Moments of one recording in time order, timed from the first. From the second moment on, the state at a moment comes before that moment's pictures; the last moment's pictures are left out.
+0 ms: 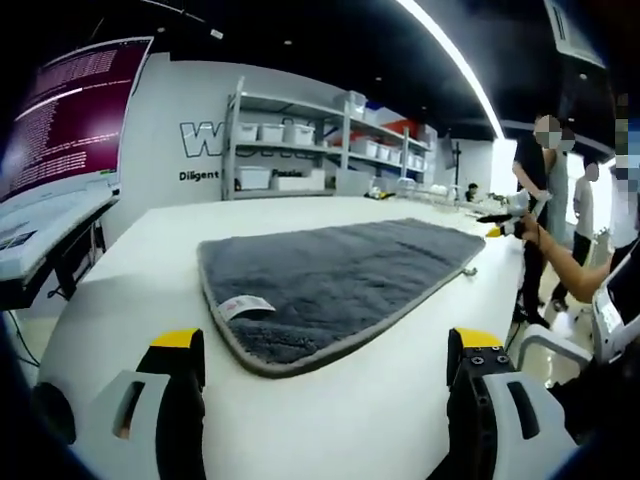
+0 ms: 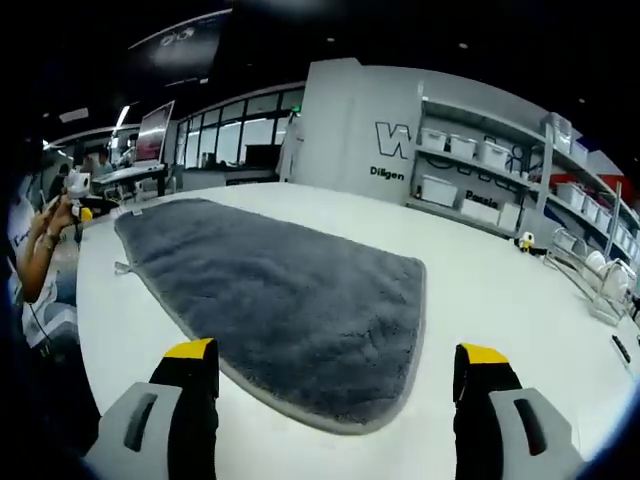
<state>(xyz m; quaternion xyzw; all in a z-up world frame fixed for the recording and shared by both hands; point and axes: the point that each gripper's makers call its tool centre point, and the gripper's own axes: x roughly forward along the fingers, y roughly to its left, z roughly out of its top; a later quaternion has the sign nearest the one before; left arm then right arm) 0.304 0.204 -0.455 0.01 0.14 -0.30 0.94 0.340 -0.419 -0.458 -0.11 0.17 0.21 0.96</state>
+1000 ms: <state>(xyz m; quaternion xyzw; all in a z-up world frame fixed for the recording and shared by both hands) 0.287 0.210 -0.462 0.03 0.16 -0.30 0.94 0.292 -0.408 -0.450 -0.12 0.16 0.22 0.96</state>
